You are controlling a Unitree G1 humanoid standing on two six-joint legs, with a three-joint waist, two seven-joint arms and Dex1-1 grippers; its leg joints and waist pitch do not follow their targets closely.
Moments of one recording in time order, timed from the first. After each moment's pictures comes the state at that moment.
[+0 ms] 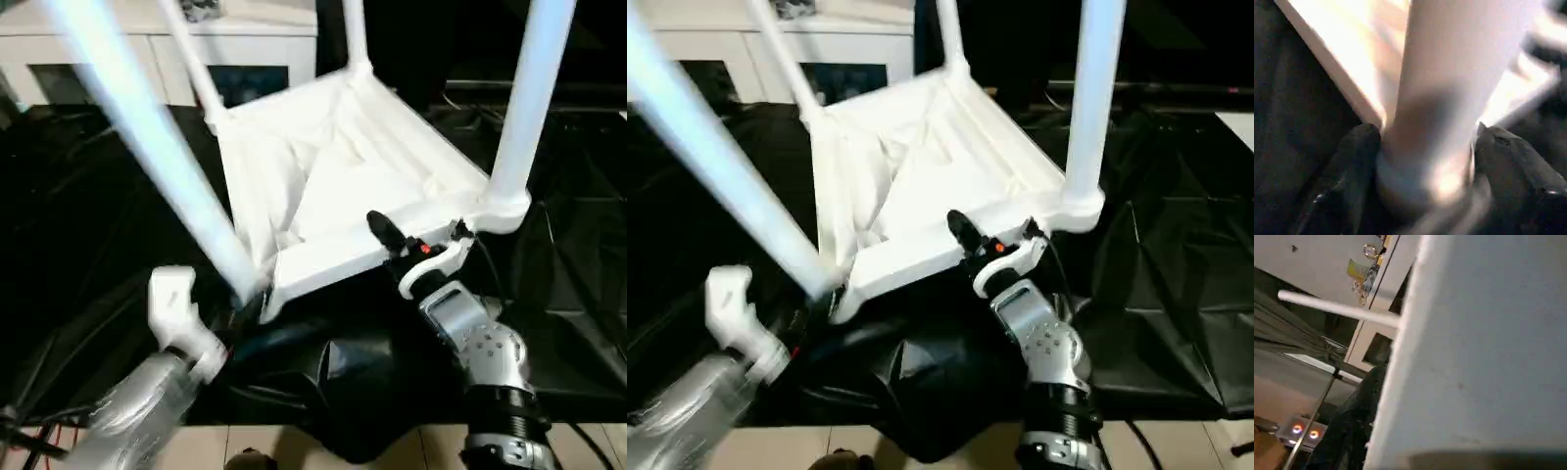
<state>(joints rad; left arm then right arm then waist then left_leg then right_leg) 0.24 0.26 0.04 -0.47 -0.48 0.53 -0.39 -0.39 0.08 -0.35 0.23 0.83 0.61 0.25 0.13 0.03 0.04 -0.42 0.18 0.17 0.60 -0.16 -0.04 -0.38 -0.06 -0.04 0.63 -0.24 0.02</state>
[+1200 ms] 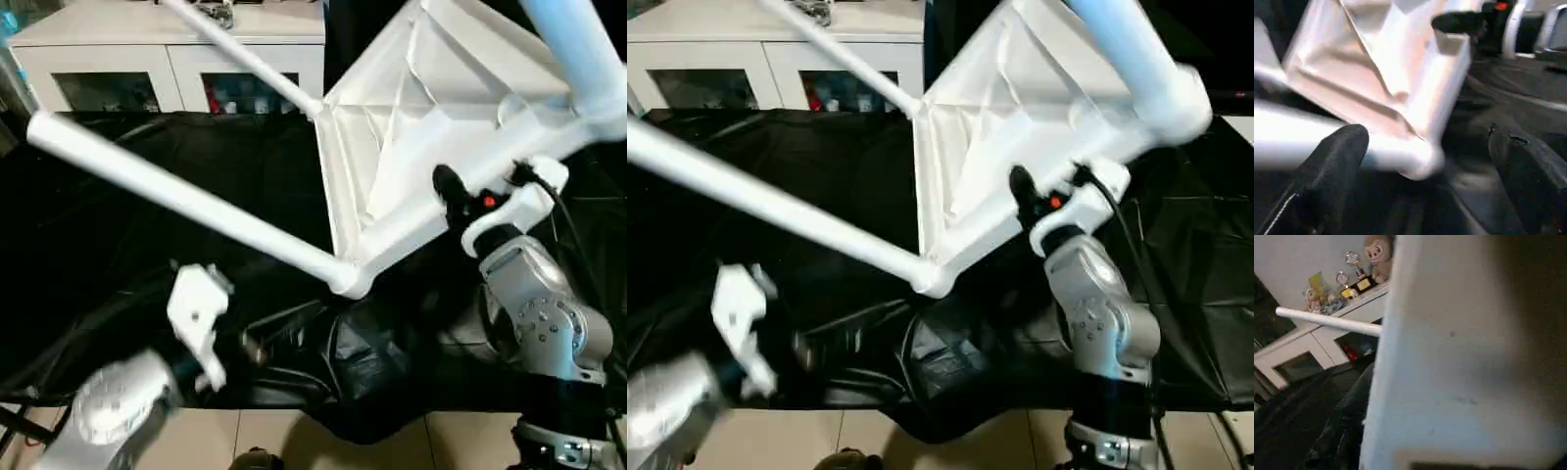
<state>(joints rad) 0.11 0.40 -0.09 -0.64 -0.32 0.39 -0.49 -0.43 -0.13 -0.23 -0.10 0.54 0.58 0.01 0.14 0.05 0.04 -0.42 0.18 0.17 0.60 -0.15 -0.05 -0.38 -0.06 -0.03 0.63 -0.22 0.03</state>
